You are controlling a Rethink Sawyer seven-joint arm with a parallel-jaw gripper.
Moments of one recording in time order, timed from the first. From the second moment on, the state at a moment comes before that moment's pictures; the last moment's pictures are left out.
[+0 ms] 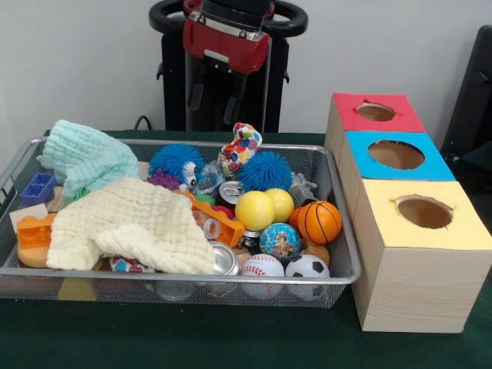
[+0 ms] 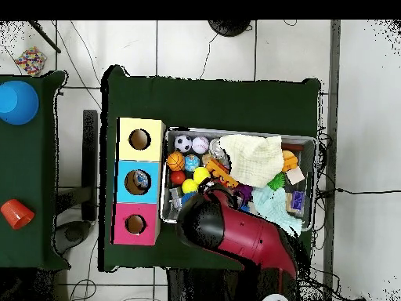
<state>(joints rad) -0.08 -0.80 -0.30 1.87 0.04 0.28 1.88</state>
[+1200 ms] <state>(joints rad) -0.10 -0.80 -0.30 1.87 0.04 0.28 1.88</state>
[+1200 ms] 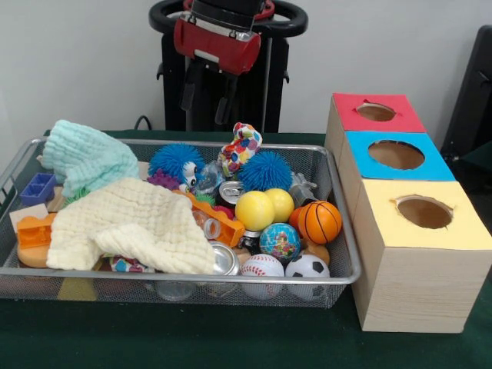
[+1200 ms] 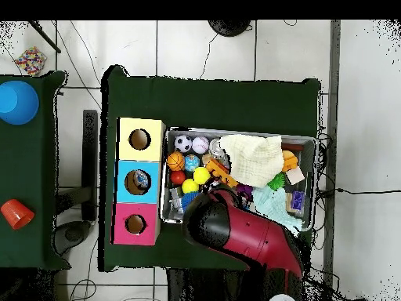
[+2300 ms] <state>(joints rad) -0.28 -0.77 -0.17 1.88 -0.02 0.18 1.88</state>
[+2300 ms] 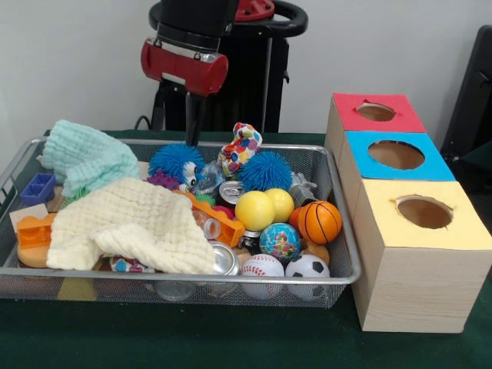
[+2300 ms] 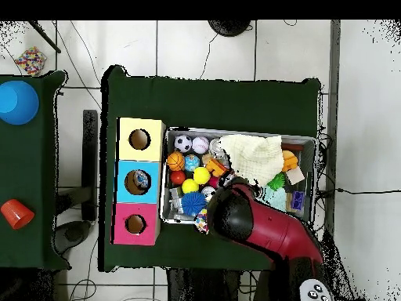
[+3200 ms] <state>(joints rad) -0.35 -0.72 -0.09 1.88 -0.15 0.10 1.88</state>
